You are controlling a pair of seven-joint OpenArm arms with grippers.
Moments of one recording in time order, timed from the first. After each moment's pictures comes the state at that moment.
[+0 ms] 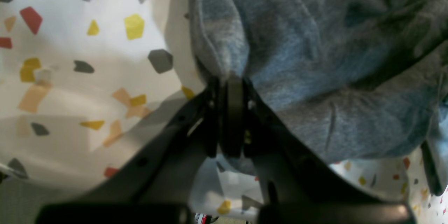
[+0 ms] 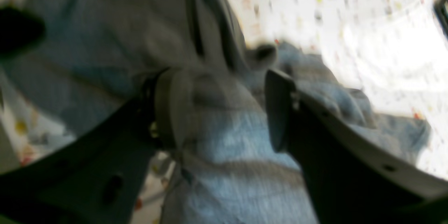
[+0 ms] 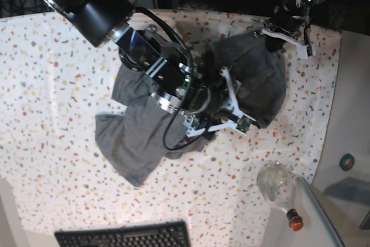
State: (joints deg) left arm 28.7 -10.5 -14.6 84.3 -33.5 -8.0 22.2; right arm 14.4 -4.4 -44.7 77.6 -2.1 16.0 -46.4
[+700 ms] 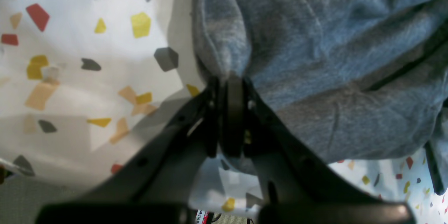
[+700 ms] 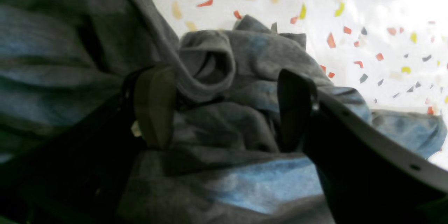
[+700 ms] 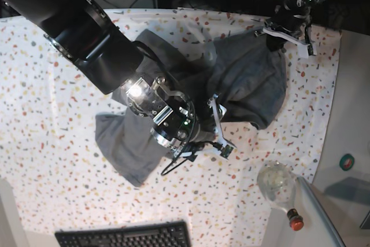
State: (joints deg) left arm 29.0 -10.6 -14.7 84.3 -33.5 -8.0 22.2; right arm 27.7 -6.6 -44.6 51.6 3.2 15.9 -39.1
